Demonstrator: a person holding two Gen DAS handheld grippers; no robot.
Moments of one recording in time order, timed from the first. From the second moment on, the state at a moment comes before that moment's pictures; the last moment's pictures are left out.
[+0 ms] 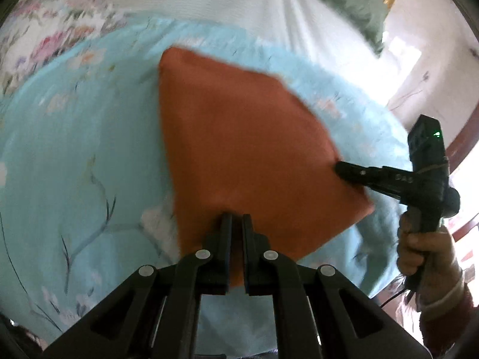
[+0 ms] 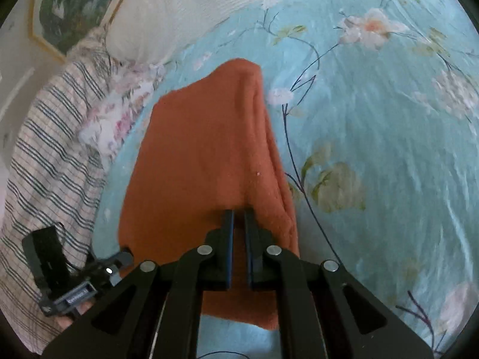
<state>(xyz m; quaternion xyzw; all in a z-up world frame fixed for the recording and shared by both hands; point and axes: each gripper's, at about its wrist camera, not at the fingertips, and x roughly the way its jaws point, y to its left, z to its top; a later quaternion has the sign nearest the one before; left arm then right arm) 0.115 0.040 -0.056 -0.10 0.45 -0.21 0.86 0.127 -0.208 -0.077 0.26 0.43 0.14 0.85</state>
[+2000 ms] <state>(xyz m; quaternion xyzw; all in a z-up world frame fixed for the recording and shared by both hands) 0.136 0.055 -0.053 -0.11 0.44 -0.10 0.89 0.174 -0.220 -0.059 0.25 0.40 0.07 0.88</state>
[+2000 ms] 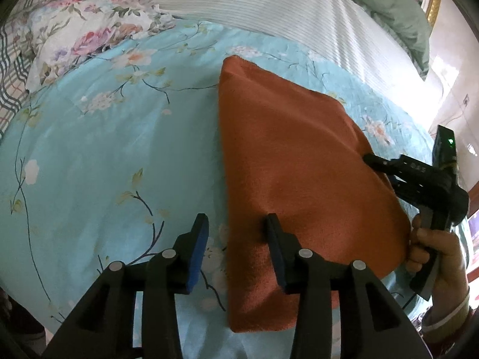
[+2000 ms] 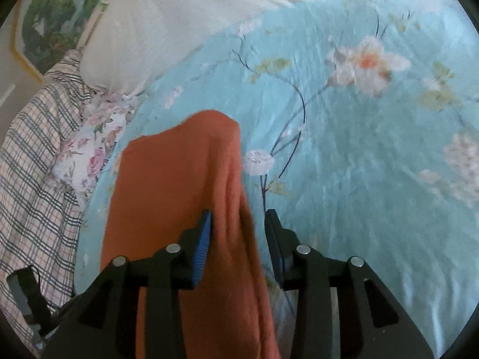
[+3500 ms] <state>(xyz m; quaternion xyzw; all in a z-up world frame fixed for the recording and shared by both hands) 0.001 0.019 -0.004 0.07 0.38 -0.06 0.92 0.001 -0.139 -0.018 0.01 0.42 0.15 0.89</state>
